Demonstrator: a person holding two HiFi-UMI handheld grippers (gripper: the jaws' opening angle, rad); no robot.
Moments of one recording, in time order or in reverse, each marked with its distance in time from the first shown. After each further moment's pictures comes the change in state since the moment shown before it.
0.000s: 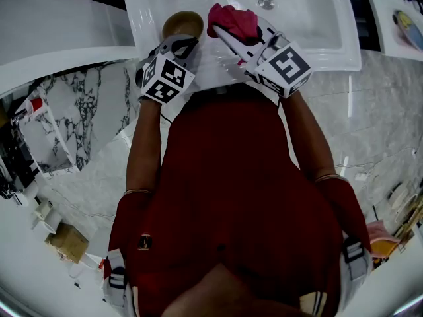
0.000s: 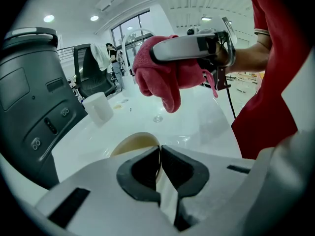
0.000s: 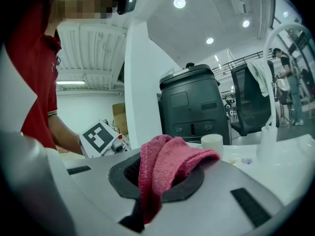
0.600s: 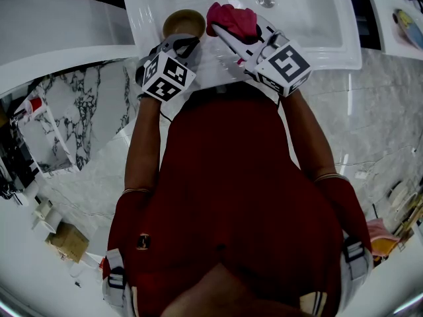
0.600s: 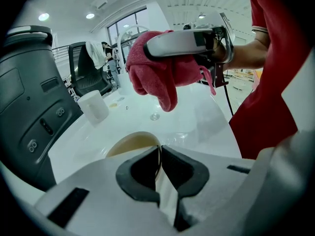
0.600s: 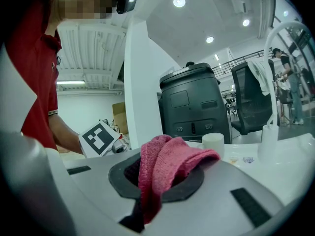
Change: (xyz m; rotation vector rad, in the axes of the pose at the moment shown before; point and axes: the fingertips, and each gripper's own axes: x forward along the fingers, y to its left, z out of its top) left arm 0.004 -0.004 -0.006 0.025 0.025 -0.035; right arm 0.005 0.002 -0.003 0.004 0.013 -0.001
